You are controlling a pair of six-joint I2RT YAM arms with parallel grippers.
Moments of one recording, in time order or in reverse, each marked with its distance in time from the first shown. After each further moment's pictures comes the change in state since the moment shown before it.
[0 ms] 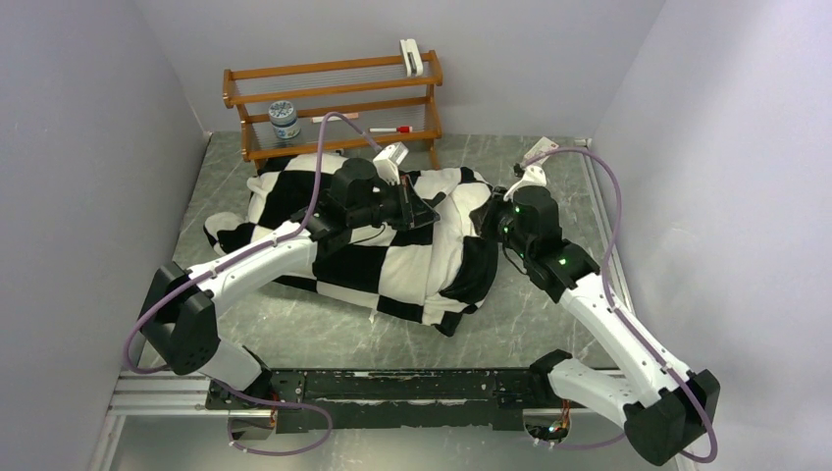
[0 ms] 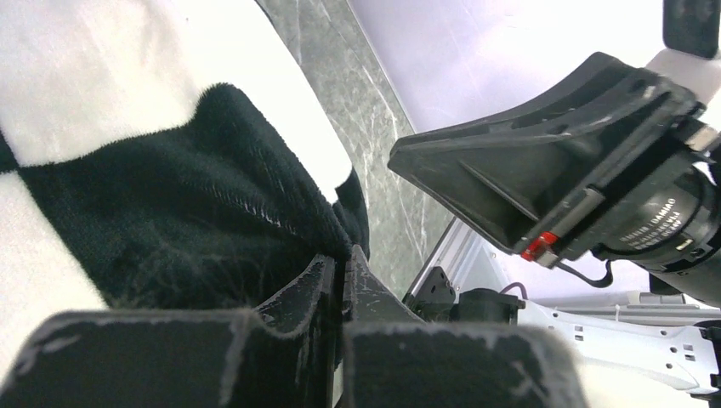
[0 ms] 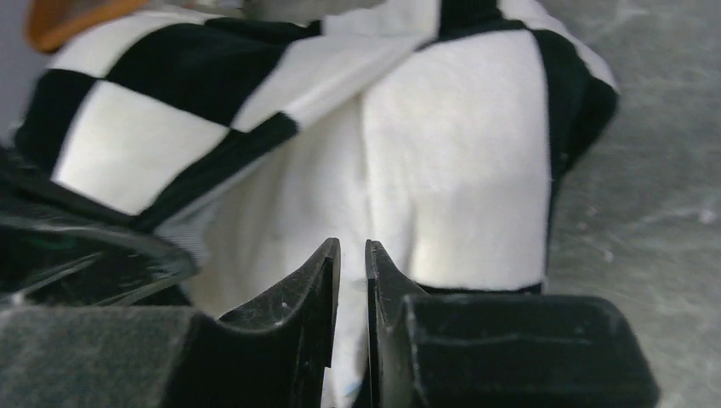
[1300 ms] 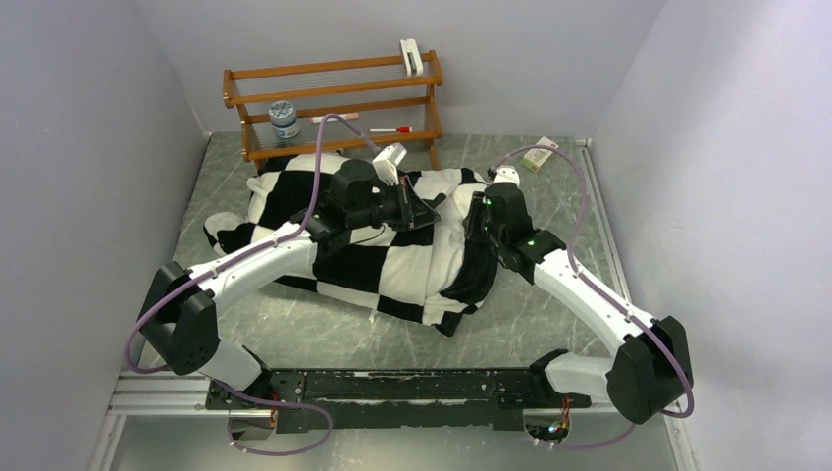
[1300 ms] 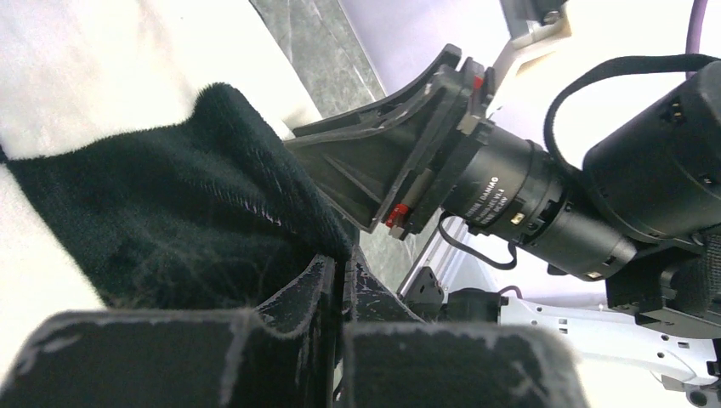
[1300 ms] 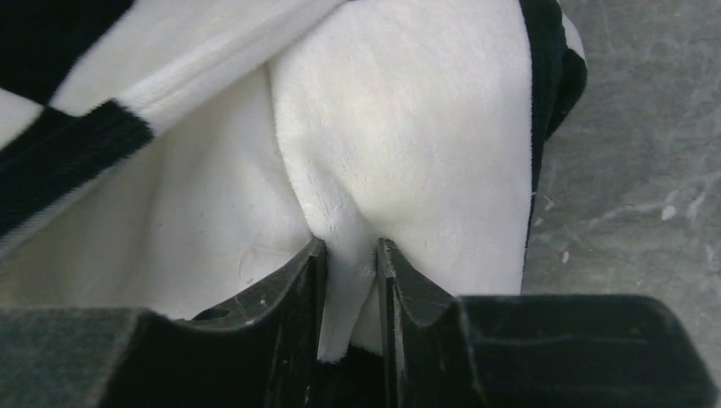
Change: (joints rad) left arm 0.004 -0.001 -0.022 0.037 0.018 -0.037; right arm 0.003 0.194 -0.040 0.116 0.028 -0.093
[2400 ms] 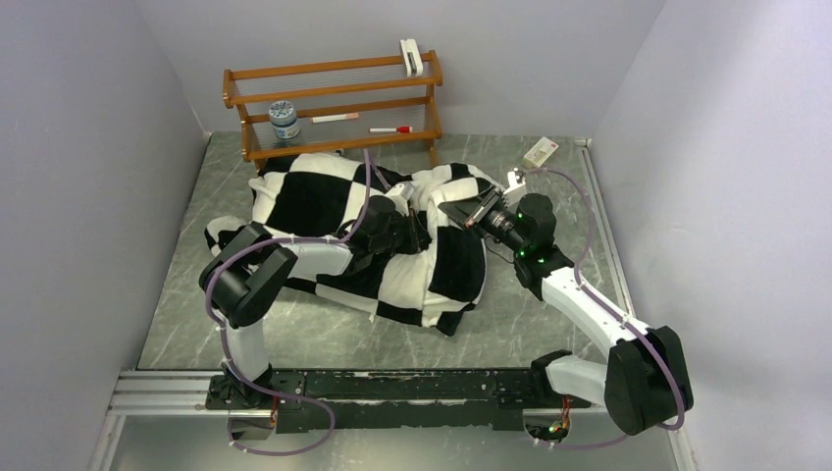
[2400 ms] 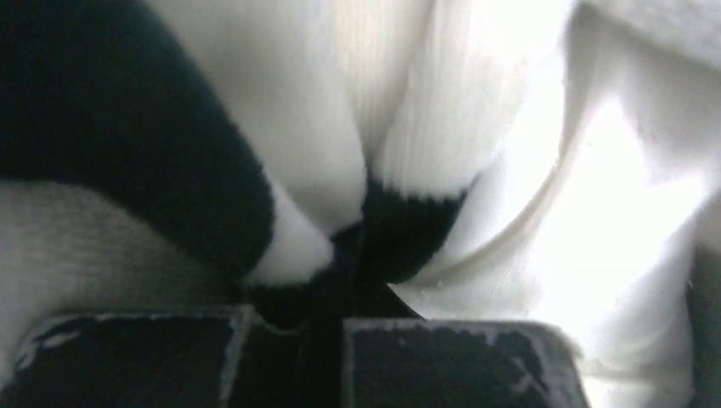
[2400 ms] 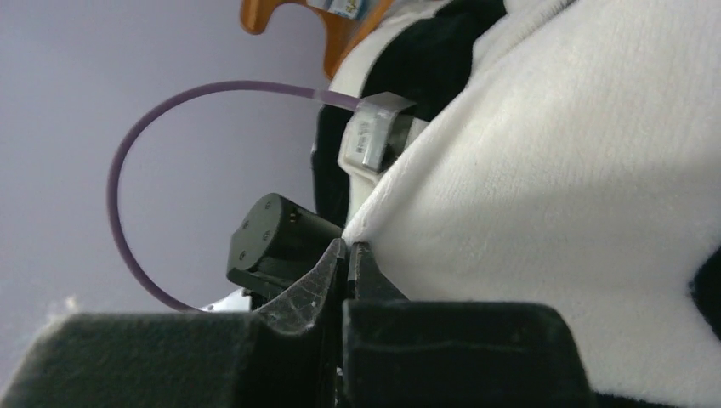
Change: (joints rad) left arm 0.005 0.377 -0.159 0.347 -0.121 0.072; right arm -0.132 -0.048 -0.221 0.651 -0.598 0.756
